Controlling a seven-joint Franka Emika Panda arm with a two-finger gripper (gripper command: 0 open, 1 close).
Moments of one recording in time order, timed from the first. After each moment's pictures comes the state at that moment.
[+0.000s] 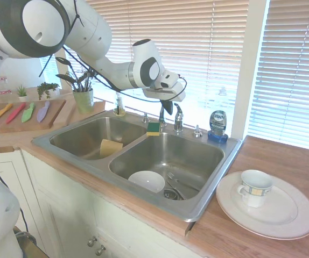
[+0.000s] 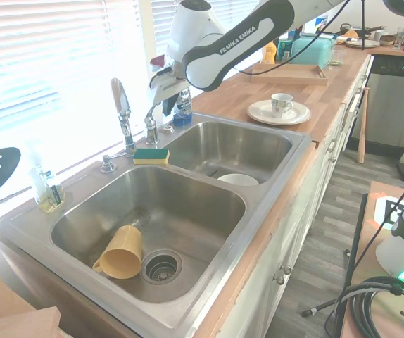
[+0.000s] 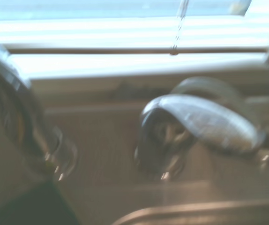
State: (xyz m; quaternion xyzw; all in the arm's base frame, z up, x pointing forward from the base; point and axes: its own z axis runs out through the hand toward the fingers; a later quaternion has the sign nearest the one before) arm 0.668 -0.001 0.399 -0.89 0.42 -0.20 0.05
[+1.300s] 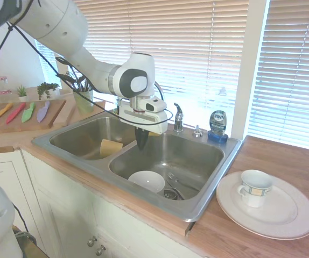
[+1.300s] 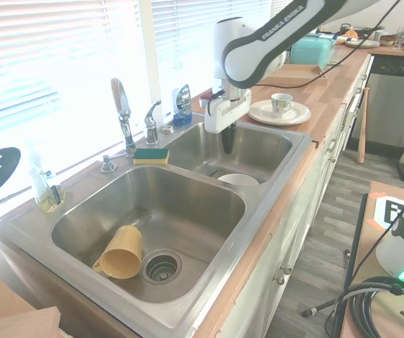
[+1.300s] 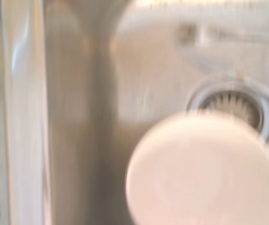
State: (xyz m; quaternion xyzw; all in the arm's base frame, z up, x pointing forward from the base) arm 0.497 -0.019 0.355 -0.91 0.41 0.01 0.01
